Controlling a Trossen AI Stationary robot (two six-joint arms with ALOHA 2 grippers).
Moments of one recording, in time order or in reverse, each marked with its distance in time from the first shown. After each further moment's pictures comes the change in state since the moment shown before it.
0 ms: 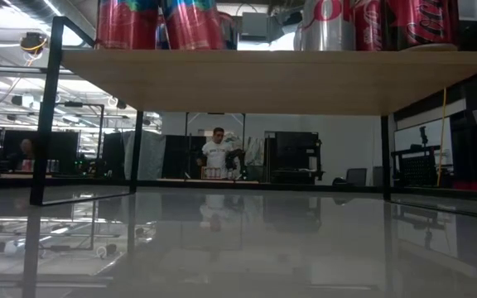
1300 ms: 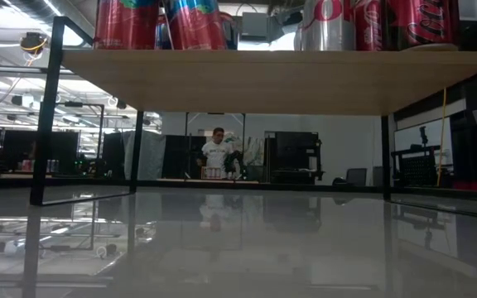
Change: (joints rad) left arm -0.003 0.000 -0.001 0.011 -0.030 -0.005; right arm 0.000 0.000 0.000 0.000 0.000 0.000
